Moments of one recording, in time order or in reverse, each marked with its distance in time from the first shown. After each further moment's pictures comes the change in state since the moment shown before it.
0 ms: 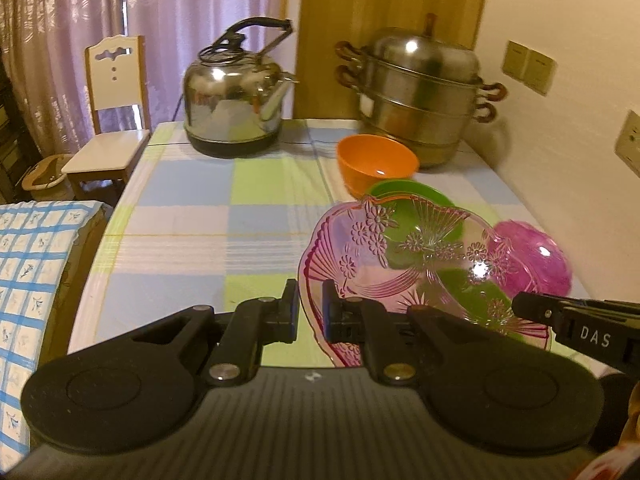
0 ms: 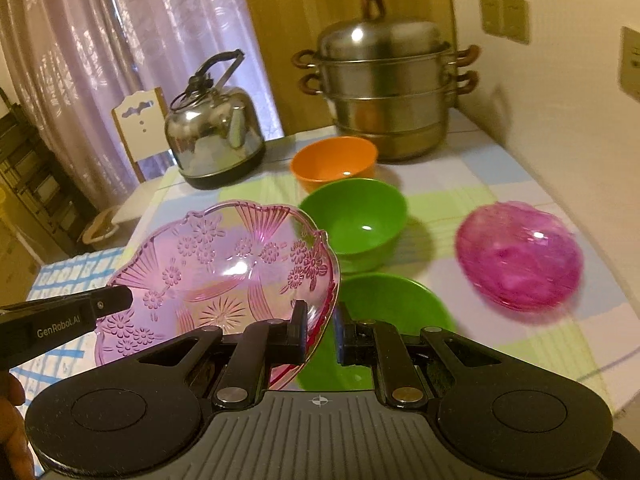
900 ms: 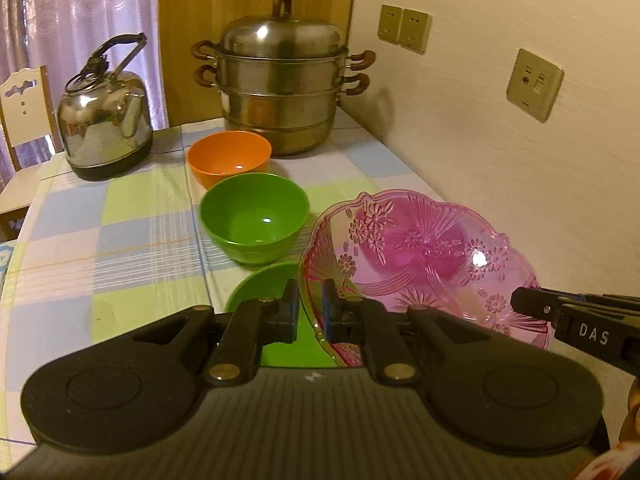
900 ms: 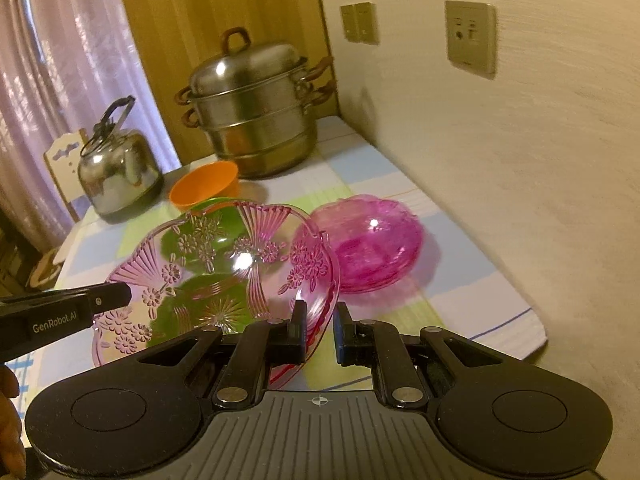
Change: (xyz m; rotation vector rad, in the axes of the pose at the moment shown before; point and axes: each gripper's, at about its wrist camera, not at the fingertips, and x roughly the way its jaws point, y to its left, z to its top) left arm 0.008 -0.144 -0.003 0.165 0.023 -0.185; right arm -0.077 -0.126 -0.016 0.139 -0.054 -0.167
